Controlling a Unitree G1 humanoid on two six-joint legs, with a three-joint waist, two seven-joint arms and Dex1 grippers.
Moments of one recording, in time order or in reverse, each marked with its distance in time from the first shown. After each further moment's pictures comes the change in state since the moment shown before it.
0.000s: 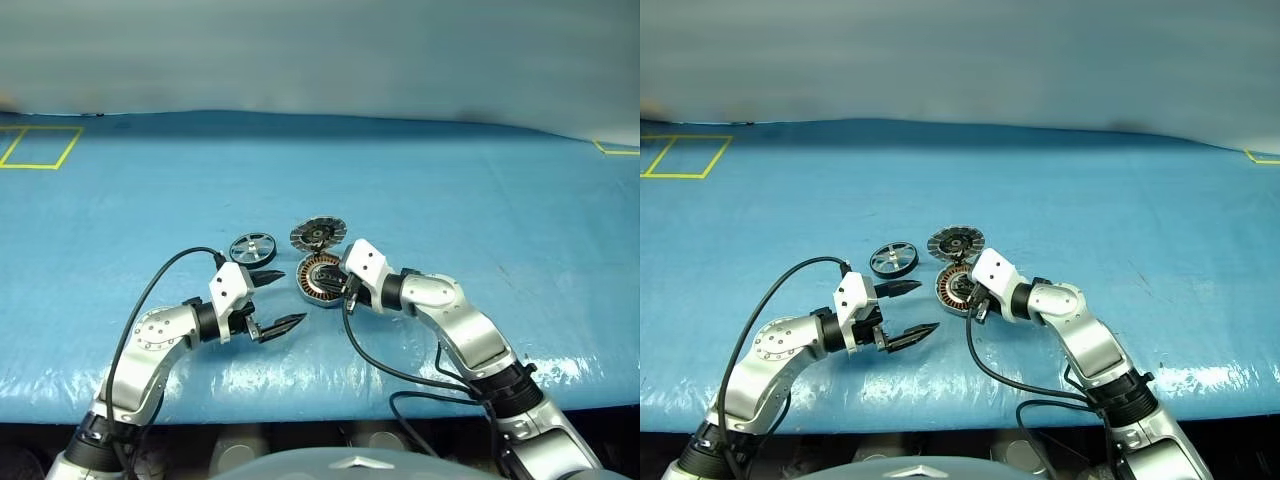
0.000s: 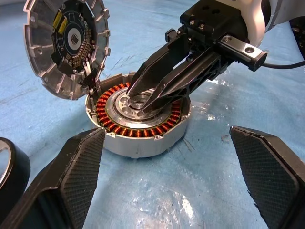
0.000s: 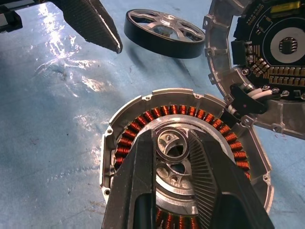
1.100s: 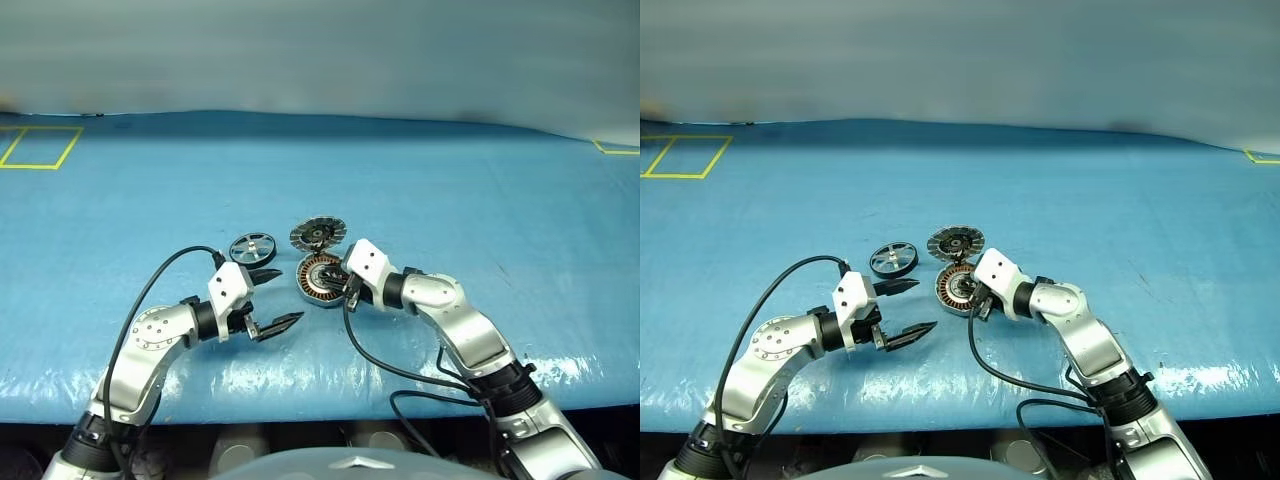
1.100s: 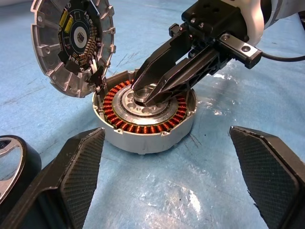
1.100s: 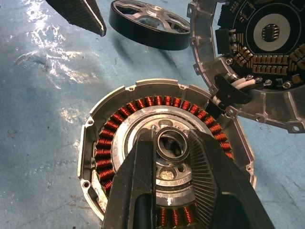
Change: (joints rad) left arm -0.005 0.014 0.001 -0.009 0.025 -0.001 0.007; right arm 0.001 0.008 -0.009 0.031 -0.029 -0.032 -0.012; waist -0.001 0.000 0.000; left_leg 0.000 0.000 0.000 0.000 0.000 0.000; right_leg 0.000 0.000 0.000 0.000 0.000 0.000
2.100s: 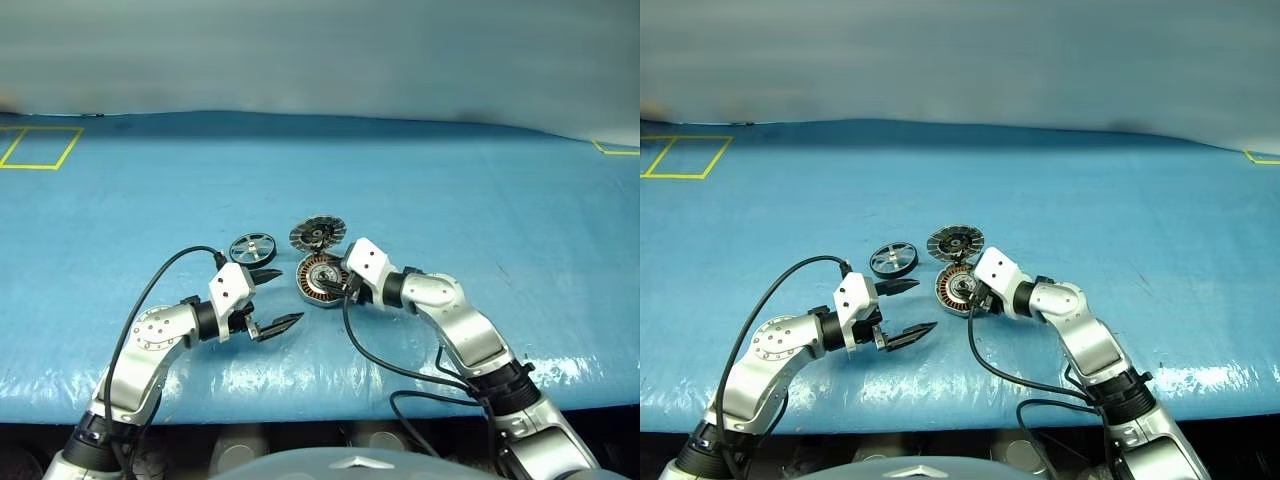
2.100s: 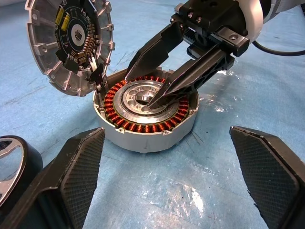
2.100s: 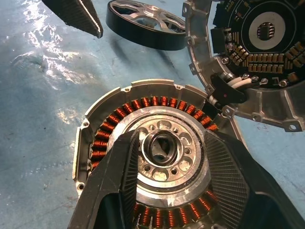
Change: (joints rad) left arm -0.001 -0.003 -0.002 0.001 0.022 -0.005 -0.002; right arm 0.005 0.005 -0.007 0.002 0.002 0.001 0.010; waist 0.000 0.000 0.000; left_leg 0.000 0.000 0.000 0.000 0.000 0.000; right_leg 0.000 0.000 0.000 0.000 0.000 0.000
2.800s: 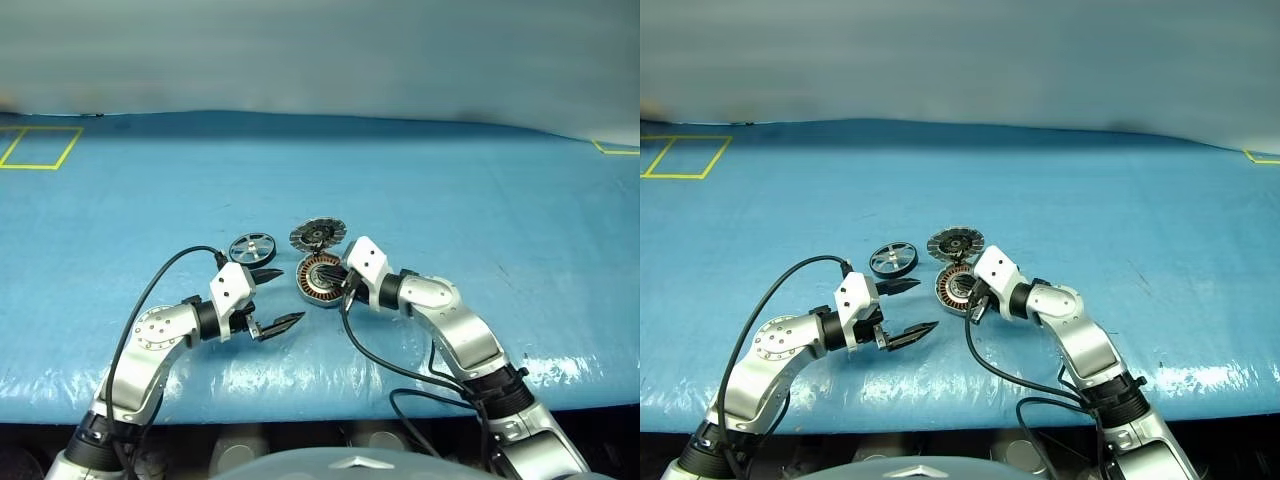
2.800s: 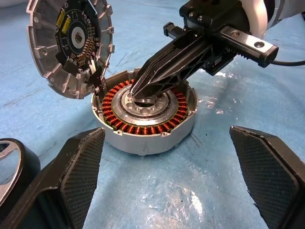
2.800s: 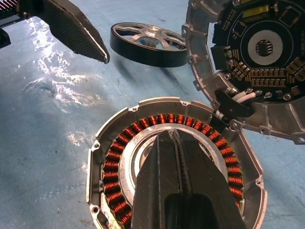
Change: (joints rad) left arm -0.002 -0.009 -0.001 0.003 0.003 -0.005 0.000; right arm 0.011 0.049 -0.021 0.020 0.030 -0.007 -0.031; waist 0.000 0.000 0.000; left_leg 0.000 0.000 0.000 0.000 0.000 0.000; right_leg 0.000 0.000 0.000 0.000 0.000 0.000
